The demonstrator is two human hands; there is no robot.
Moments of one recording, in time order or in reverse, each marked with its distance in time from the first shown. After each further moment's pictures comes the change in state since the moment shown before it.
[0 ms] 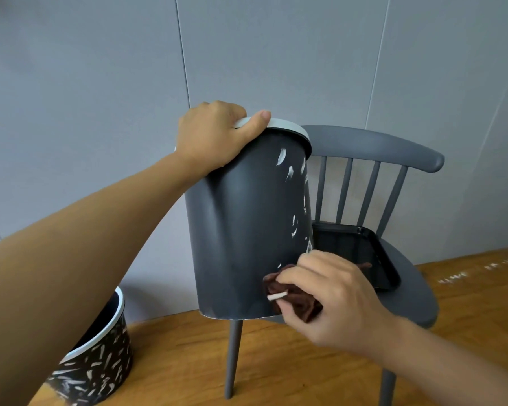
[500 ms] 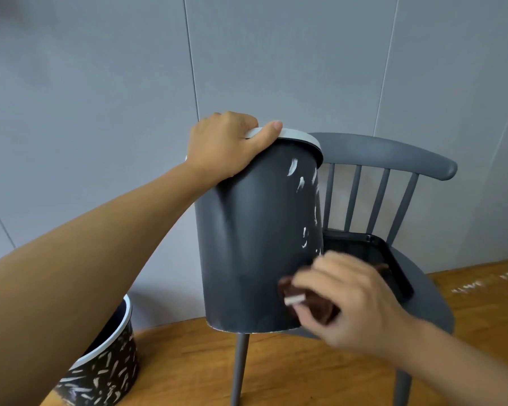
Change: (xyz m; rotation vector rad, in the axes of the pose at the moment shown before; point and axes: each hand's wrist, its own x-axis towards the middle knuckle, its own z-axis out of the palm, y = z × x) left_hand 0.000 0.002 0.001 -0.012 -0.014 0.036; right_hand 0.003 0.018 -0.002 -0.003 0.014 -0.023
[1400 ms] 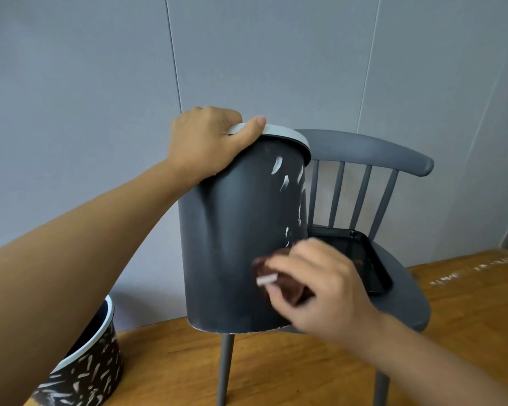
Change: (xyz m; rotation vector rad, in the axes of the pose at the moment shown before) left_hand -0.006 0.006 -0.001 -0.035 0.049 0.021; right_hand 0.008 -0.007 0.010 -0.006 0.193 0.070
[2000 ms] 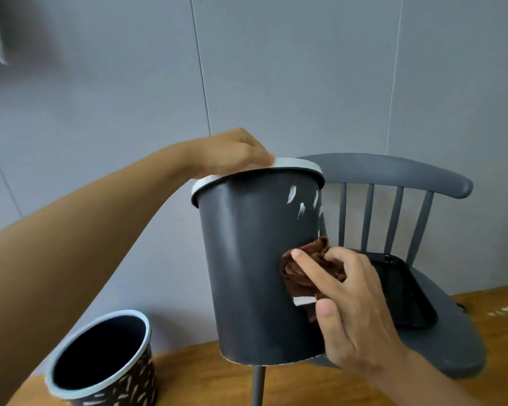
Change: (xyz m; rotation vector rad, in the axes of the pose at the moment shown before) left_hand 0.040 0.006 -0.057 -0.303 -0.759 -0.130; right_hand -0.004 0.005 0.010 -0.012 0.017 0.221
